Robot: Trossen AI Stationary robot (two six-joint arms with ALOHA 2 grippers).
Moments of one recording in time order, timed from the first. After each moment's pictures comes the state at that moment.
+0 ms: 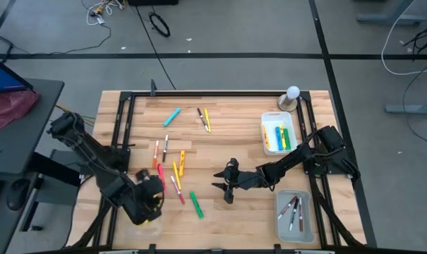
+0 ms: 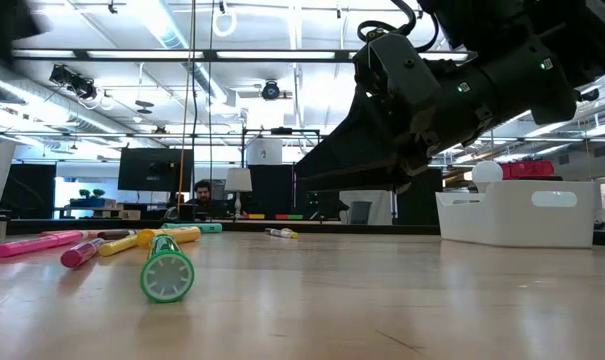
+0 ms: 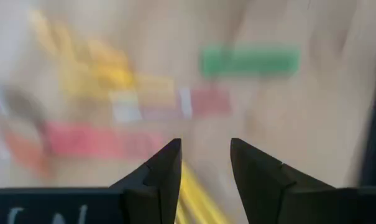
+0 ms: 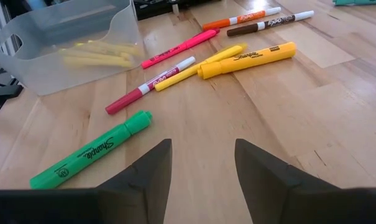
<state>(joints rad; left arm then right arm) -0.82 1.39 1.05 -0.88 -0.50 -1.16 0.36 1.91 0.78 0.67 0.40 0.41</state>
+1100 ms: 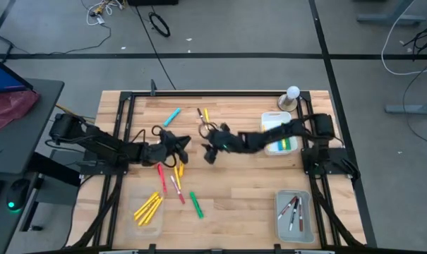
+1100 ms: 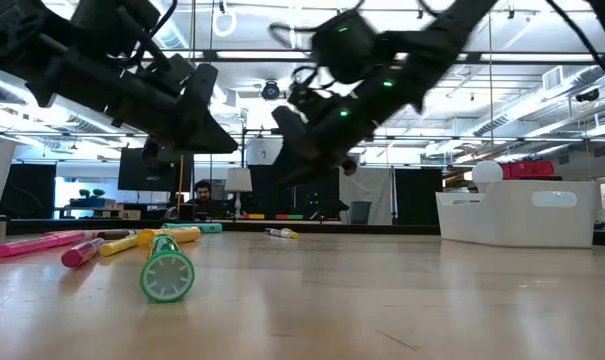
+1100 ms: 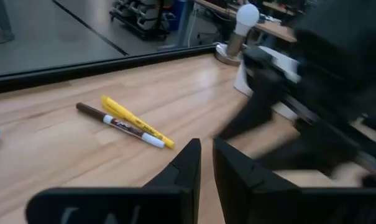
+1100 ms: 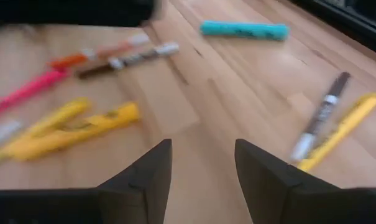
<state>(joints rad) -0.15 1.39 0.35 0.72 -0.78 -0.54 -0.03 1.94 1.10 0.21 0.30 0.27</state>
